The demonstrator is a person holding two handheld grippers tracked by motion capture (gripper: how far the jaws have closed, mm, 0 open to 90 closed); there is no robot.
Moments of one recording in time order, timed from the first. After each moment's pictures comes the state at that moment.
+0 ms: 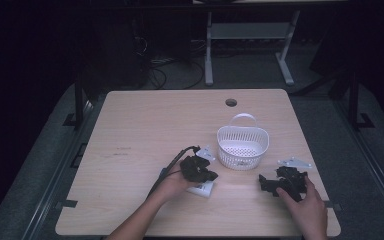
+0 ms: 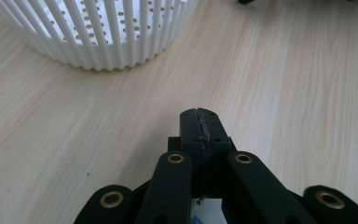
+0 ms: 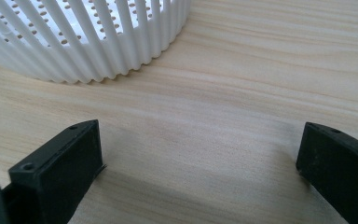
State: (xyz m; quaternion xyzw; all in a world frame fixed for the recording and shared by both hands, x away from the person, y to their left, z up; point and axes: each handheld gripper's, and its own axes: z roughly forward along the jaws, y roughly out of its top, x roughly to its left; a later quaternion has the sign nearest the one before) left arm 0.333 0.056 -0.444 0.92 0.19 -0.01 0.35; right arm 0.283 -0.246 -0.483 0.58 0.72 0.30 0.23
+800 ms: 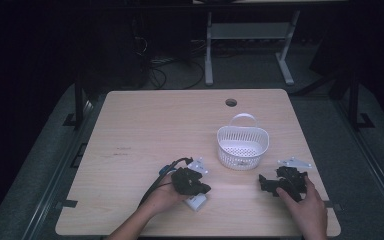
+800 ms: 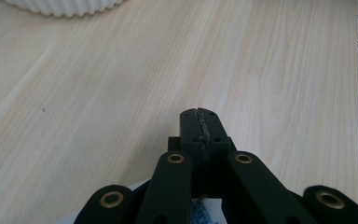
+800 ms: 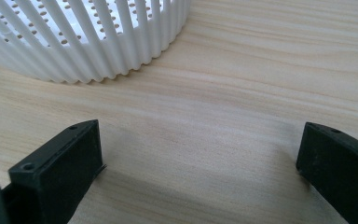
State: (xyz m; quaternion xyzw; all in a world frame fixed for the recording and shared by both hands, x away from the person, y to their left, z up) left arm 0.301 0.079 -0.446 0.93 0.18 -0.03 0.33; right arm 0.283 -0.246 -0.483 0.58 0.72 0.30 0.23
